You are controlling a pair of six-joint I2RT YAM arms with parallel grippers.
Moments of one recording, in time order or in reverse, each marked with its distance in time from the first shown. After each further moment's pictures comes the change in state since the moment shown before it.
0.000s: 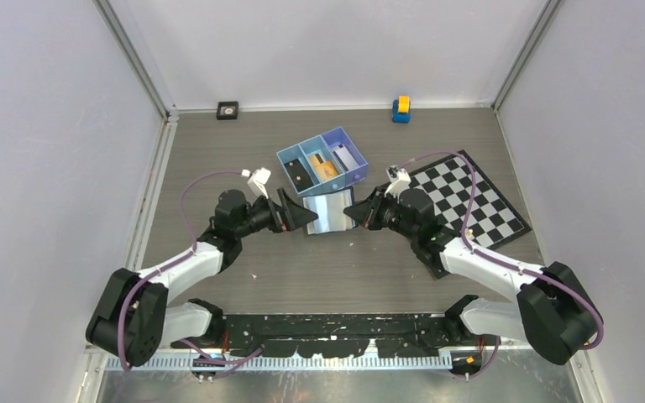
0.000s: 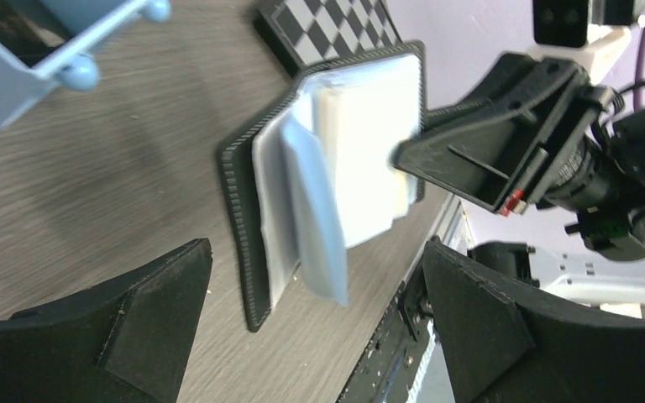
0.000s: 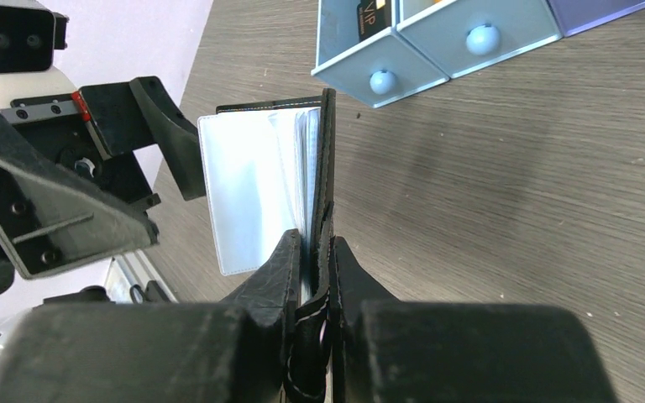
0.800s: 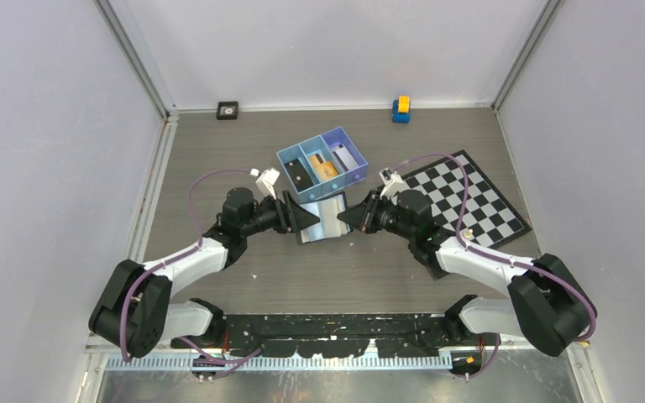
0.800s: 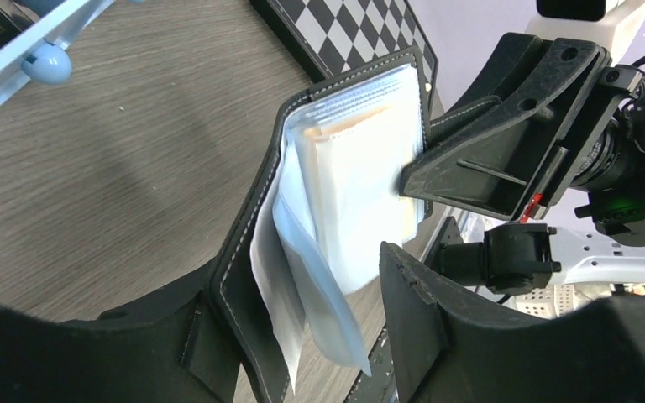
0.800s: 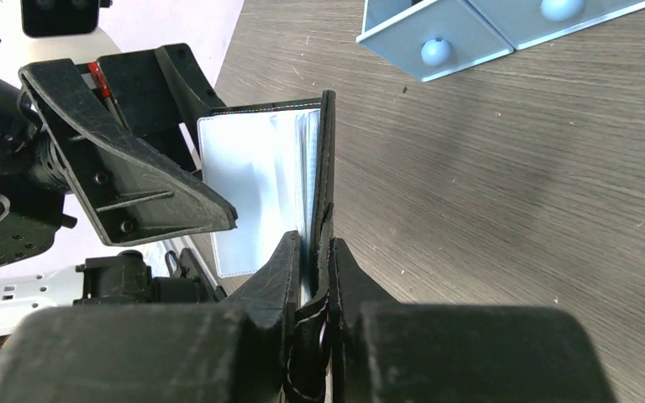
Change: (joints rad) left arm -0.066 0.051 0.030 -0.013 -0.002 0.058; right arm 0.000 0.053 -0.029 0.113 -0.127 0.043
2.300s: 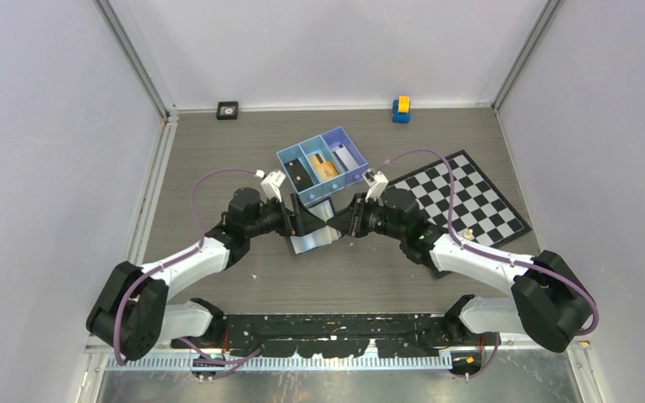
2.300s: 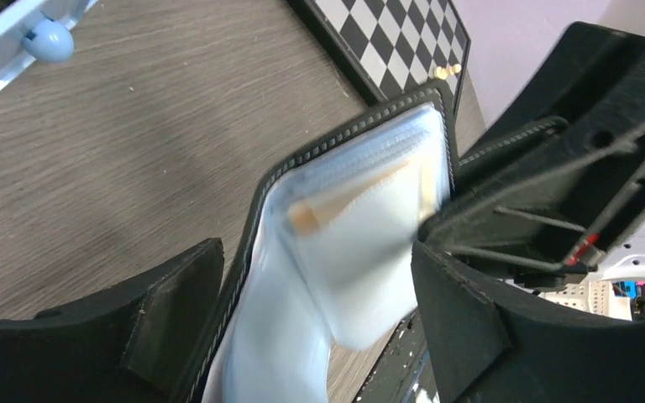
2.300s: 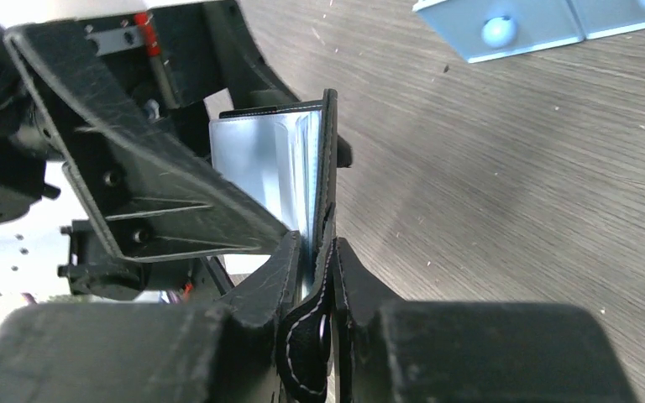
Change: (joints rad) left arm -0.054 -0.033 0.038 -0.125 -0.079 0.068; right arm 0.082 0.017 0.075 -0.087 0.010 -0.062
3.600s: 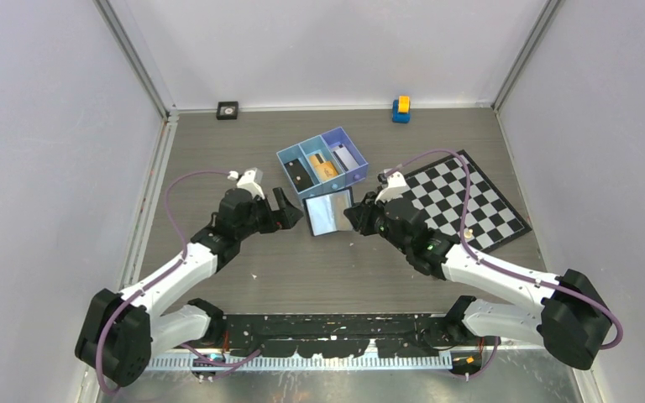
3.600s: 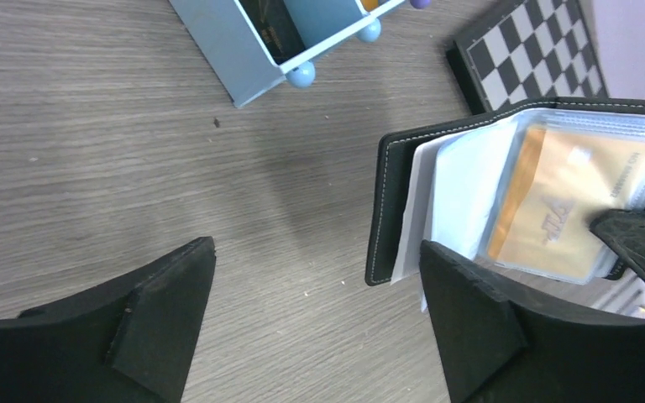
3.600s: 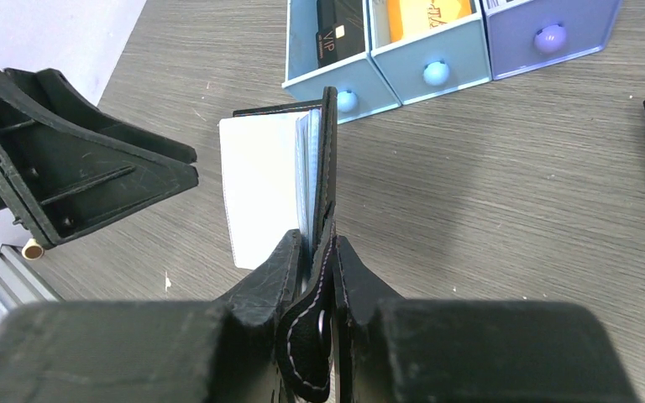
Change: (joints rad) left arm 0.025 -0.138 0.046 -0.337 -0.387 0.060; right arm 0.130 -0.153 0.014 -0.192 0.492 -0.134
